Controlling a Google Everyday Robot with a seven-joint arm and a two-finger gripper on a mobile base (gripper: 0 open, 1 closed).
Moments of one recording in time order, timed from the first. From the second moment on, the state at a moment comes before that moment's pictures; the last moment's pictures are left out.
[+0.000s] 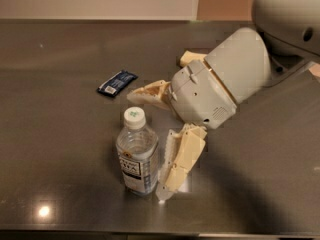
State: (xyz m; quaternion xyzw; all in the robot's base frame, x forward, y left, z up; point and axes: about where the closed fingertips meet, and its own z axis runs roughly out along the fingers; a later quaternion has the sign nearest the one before) arm 0.347 0.027 0.944 -0.73 0.52 0.33 0.28
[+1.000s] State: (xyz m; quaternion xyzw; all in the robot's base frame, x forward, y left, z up) arm 0.364 0.034 0.940 -0.72 0.56 0.31 0.26
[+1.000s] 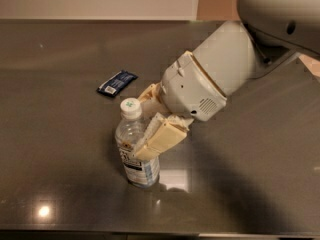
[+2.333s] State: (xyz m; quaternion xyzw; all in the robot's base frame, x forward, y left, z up) arm 0.440 -0.043 0.964 -0.75 0.65 0.06 0.13
